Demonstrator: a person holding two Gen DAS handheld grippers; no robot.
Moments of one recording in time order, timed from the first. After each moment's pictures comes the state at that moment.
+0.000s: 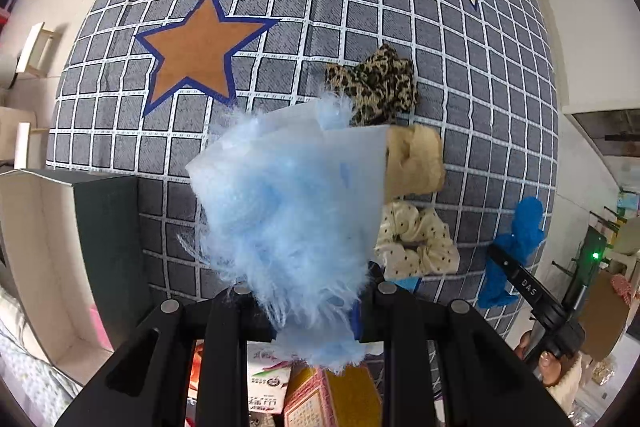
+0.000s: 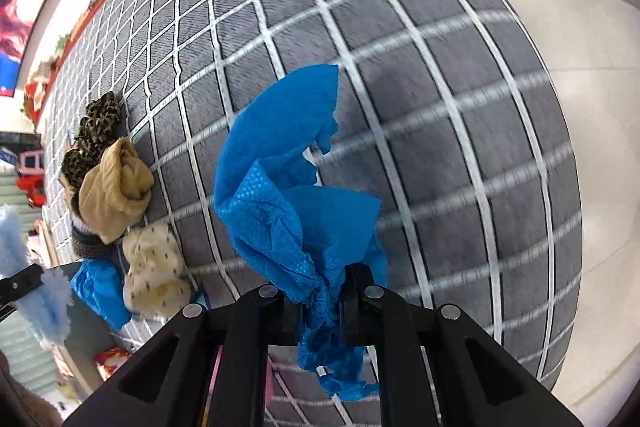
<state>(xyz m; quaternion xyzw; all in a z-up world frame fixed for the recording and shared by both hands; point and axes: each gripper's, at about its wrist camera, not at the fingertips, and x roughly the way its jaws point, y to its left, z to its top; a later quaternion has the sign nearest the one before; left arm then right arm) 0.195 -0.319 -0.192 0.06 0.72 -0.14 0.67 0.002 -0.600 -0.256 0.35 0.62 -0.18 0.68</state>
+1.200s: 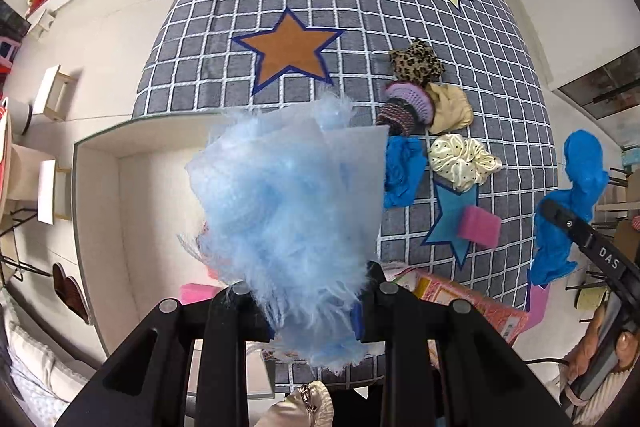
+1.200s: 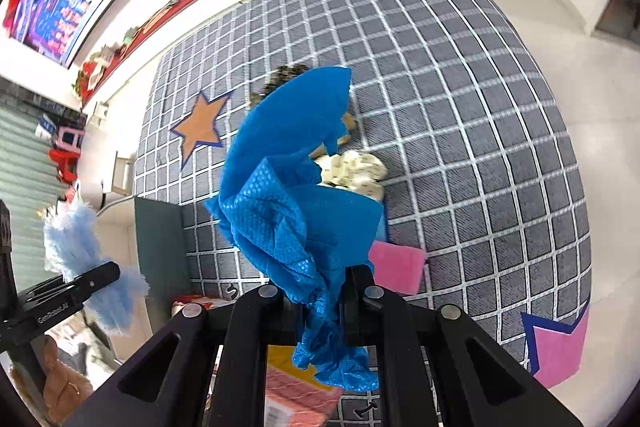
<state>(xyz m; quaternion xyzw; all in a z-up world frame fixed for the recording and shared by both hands) 0.132 -0.177 -0.129 0.11 0.66 -0.18 0.72 0.015 -0.431 -0.132 0.28 0.56 -0.13 0.77</state>
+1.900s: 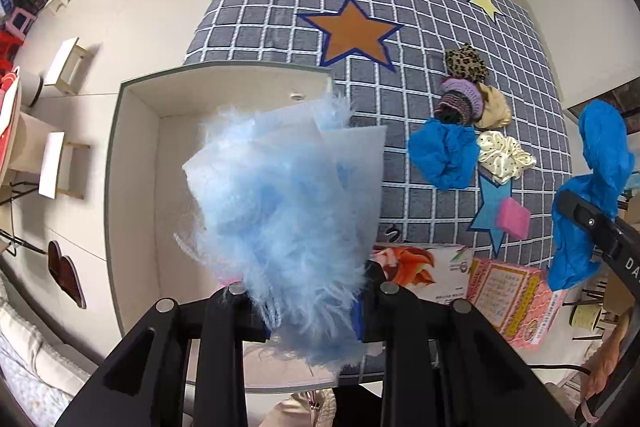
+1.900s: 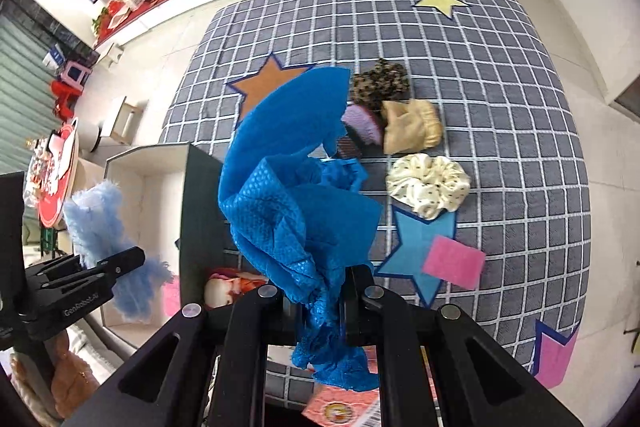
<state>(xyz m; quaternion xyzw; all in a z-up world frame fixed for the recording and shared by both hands) 0.128 -0.095 -0.144 0.08 0.65 -0.16 0.74 0.051 -0.322 -0.111 0.18 0.59 -0.08 0.79</state>
